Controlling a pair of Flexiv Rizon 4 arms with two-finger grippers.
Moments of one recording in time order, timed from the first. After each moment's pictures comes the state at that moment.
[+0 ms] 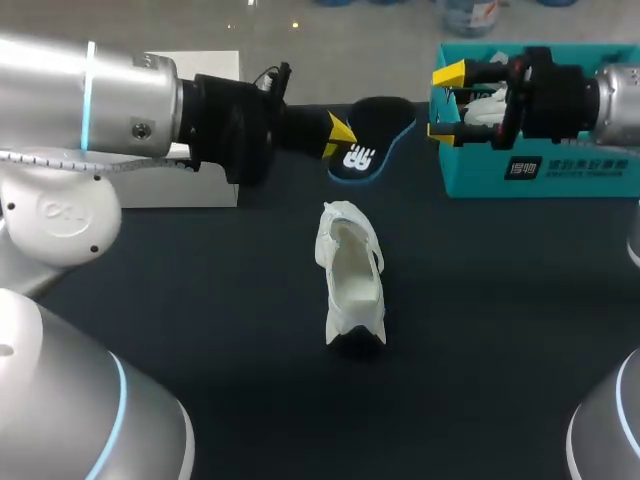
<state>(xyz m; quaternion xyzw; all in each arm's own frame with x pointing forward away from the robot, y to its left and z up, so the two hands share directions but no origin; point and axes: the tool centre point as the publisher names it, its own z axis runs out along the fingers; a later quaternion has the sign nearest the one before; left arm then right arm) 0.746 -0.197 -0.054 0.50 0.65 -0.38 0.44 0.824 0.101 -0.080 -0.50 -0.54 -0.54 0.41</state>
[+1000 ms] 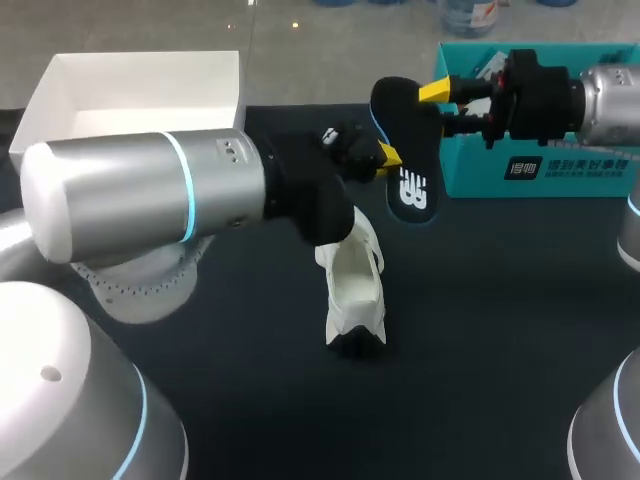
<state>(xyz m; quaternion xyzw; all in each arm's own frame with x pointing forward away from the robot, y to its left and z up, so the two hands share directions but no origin) 0.746 -0.246 -0.076 0.50 0.63 -0.21 0.56 0.825 0.113 -0.084 -0.50 -0.53 -0.54 0.43</state>
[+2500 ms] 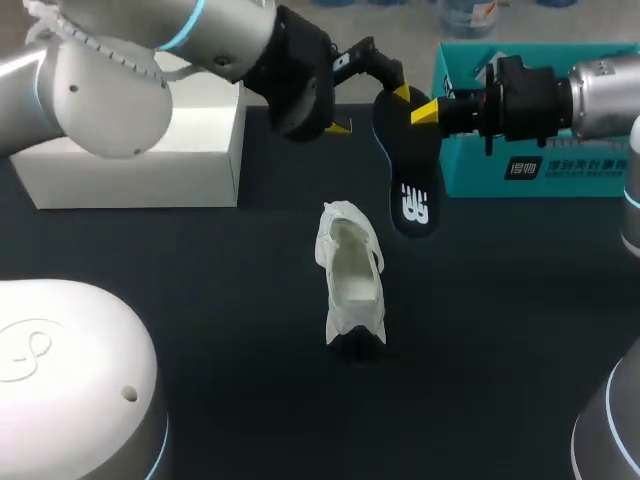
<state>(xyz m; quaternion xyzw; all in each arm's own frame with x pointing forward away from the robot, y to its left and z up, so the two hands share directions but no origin) 0.802 -0.228 -0.048 0.68 0.61 -0.15 0.37 0.841 0.116 -0.116 -0.56 -0.54 -0.48 0.42</state>
